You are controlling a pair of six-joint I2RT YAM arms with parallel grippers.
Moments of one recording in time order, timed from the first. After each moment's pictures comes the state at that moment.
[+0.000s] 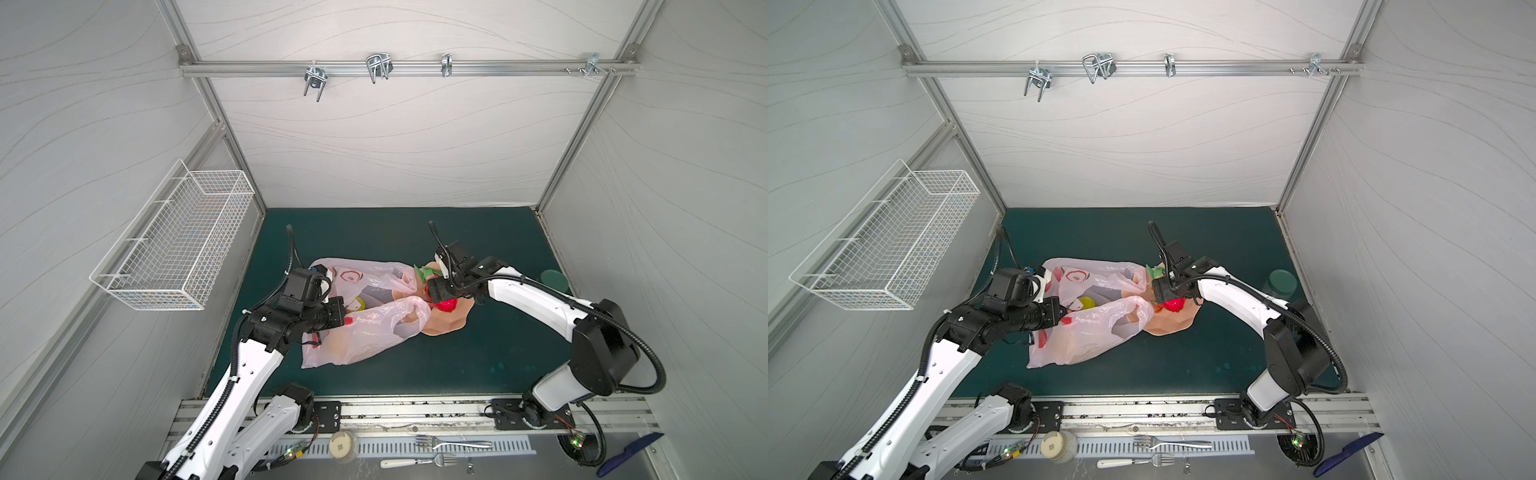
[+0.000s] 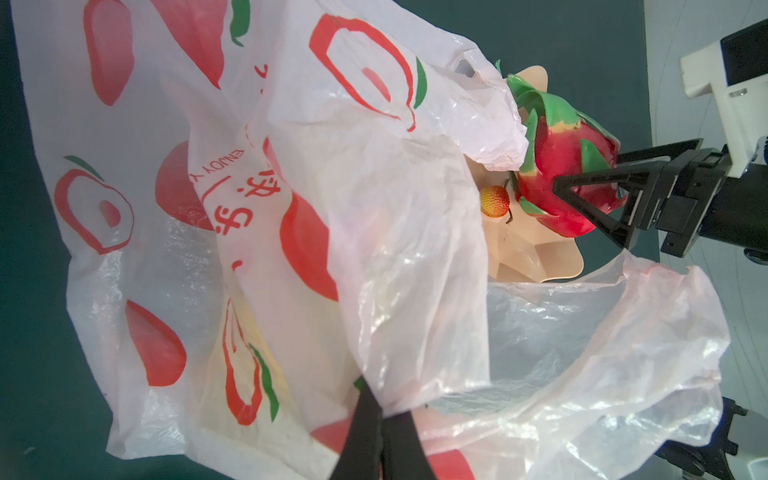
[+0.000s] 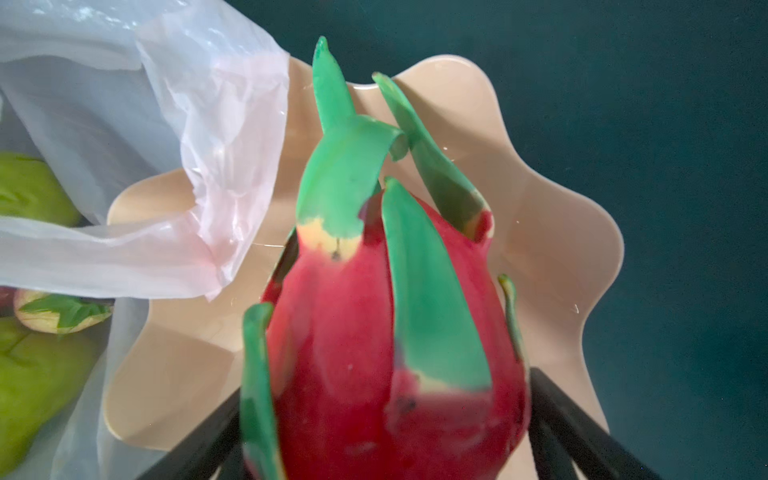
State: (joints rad) left arm -0.32 0.84 0.90 -1.00 0.22 -0.50; right arm 0.68 1.56 1.15 -0.69 0.05 0.29
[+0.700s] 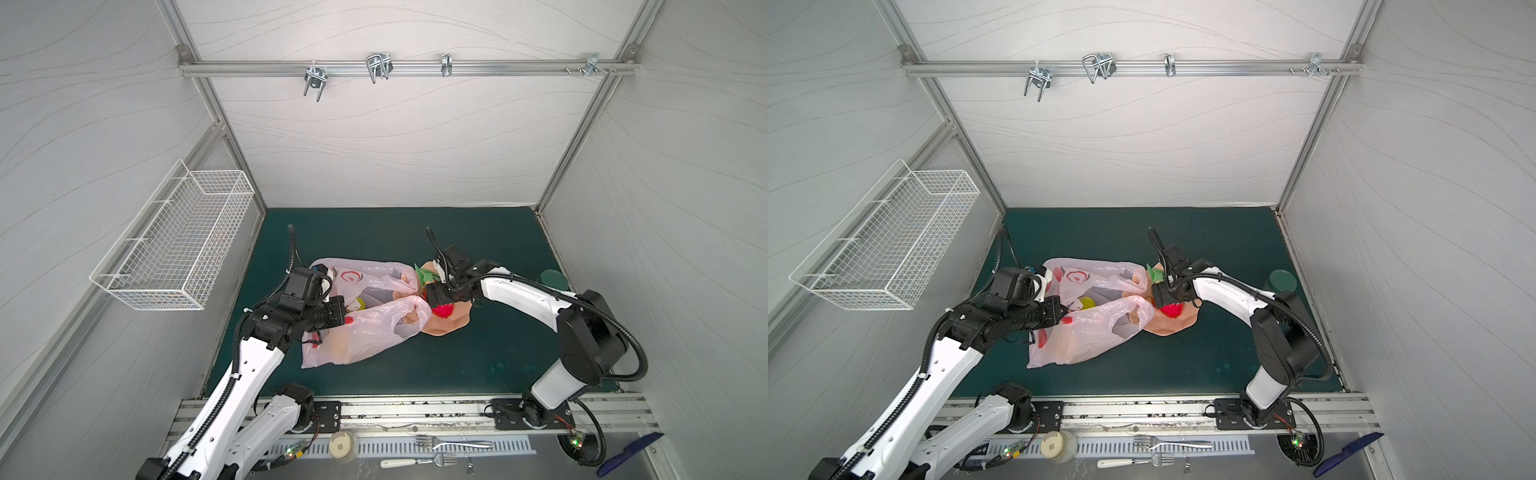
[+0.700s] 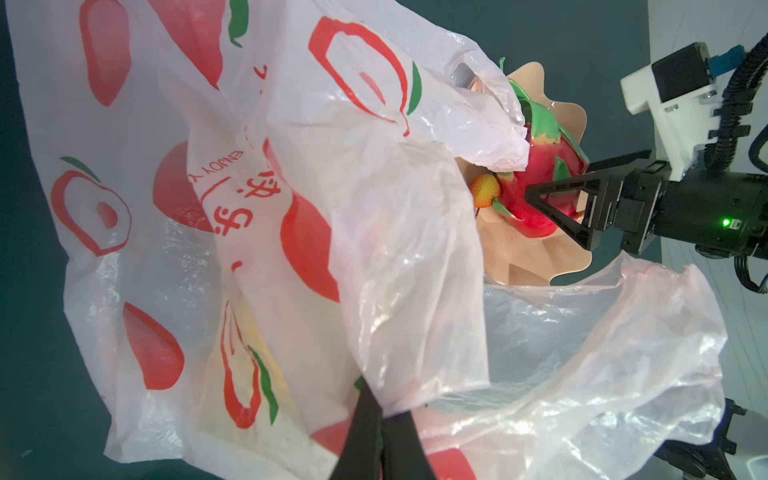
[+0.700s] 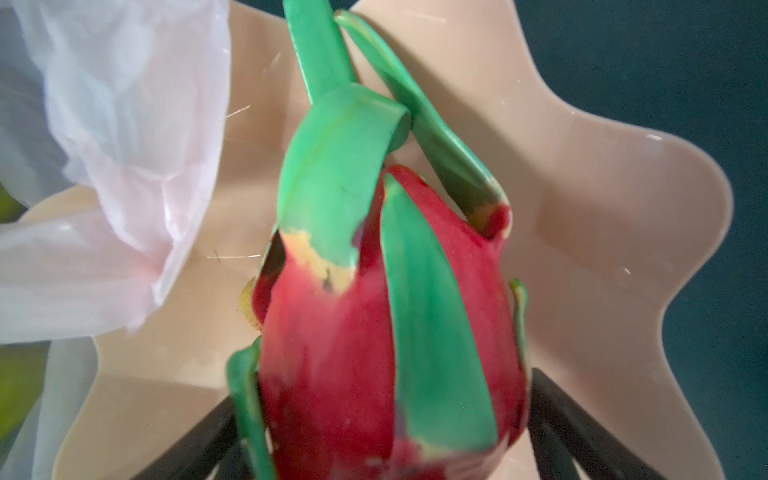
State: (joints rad) left arm -0.32 0.85 0.90 -0.99 0.22 -0.50; right arm 0.67 1.63 1.11 -0.64 0.01 0.29
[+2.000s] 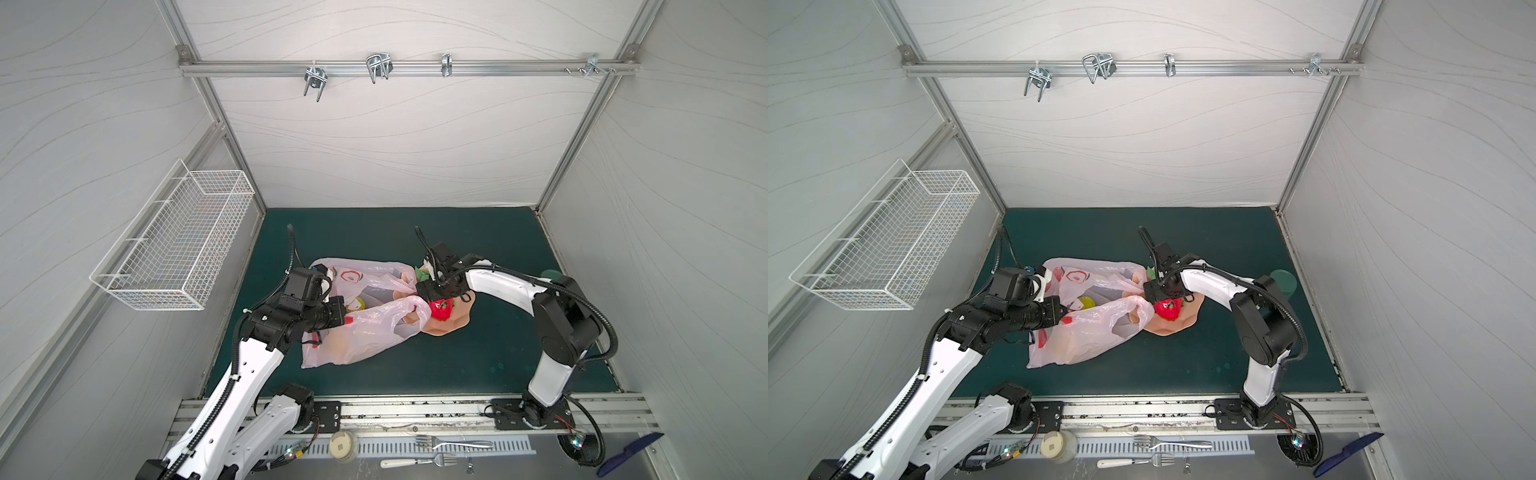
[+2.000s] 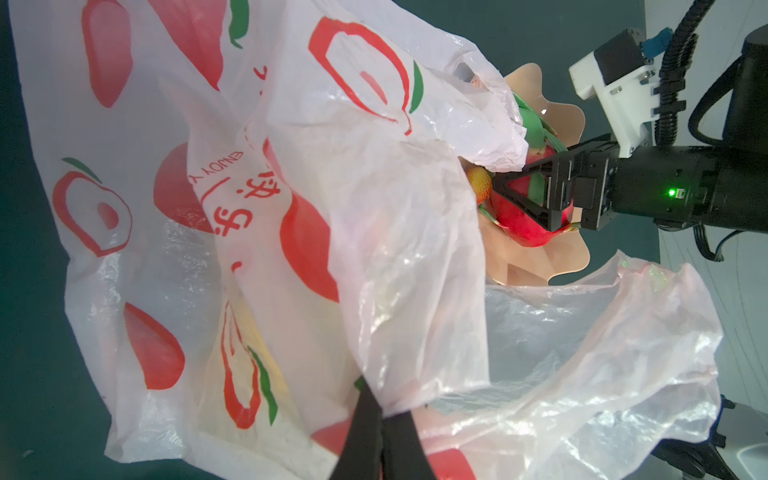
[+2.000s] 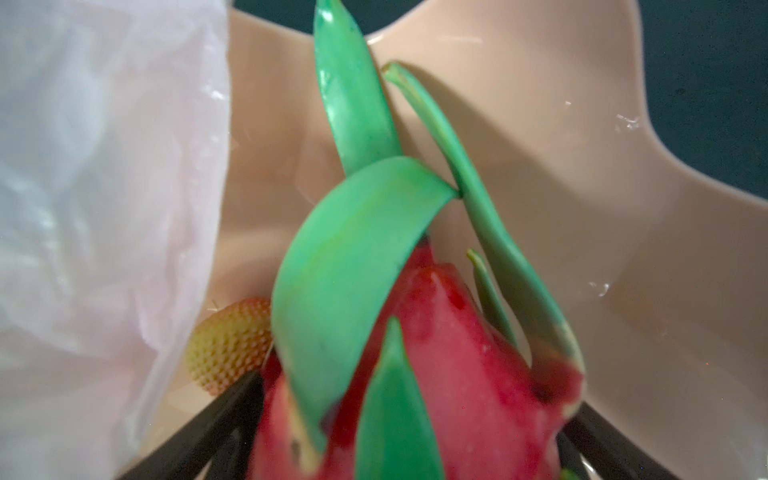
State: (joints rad) left arm -0.32 0.84 0.90 -0.99 0.22 -0.50; right arm 0.68 1.79 1.22 -0.65 -0.01 0.29
